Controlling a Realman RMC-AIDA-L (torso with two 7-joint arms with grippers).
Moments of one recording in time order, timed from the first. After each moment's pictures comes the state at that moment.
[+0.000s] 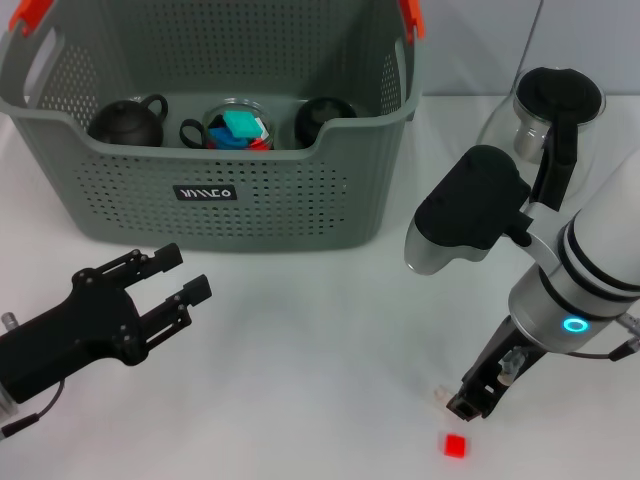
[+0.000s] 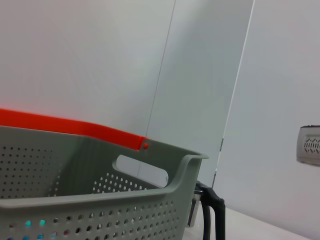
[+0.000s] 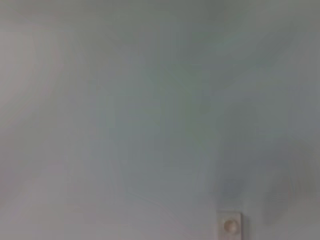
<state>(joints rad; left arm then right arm) -0.34 -2.14 0.08 0.46 2.17 1.76 -0.94 0.66 2.10 -1.76 -1.28 -2.57 -1.58 2.76</state>
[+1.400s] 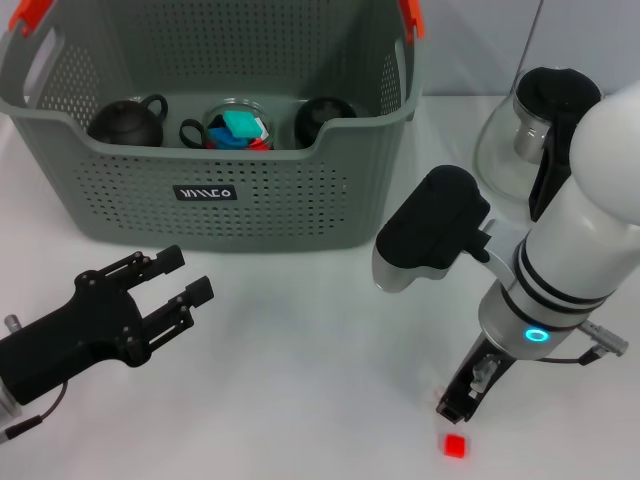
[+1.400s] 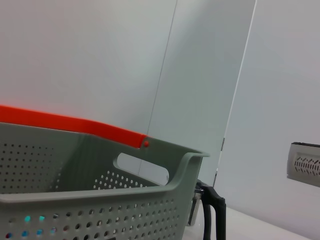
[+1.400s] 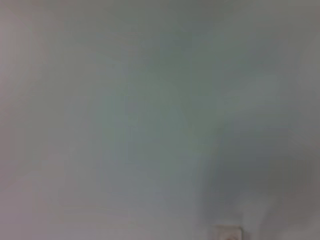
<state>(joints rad) -0.34 -2.14 0.08 0.45 2.17 1.75 -0.93 0.74 2.11 -1.88 -1.16 -2.58 -1.48 2.84</state>
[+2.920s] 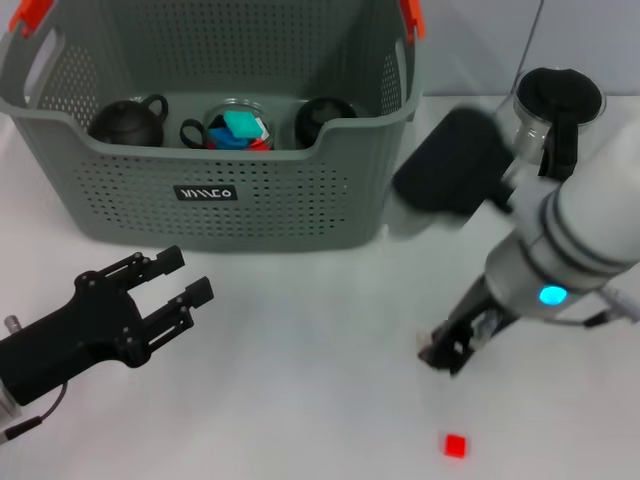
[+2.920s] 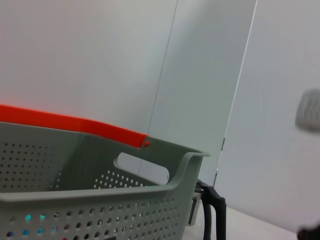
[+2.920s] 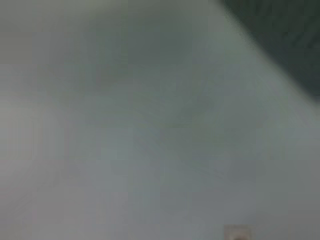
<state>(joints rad) -0.34 -2.14 0.08 0.45 2.17 1.75 -0.93 0.66 2.10 -1.78 -1.41 -2.58 -1.54 2.82</state>
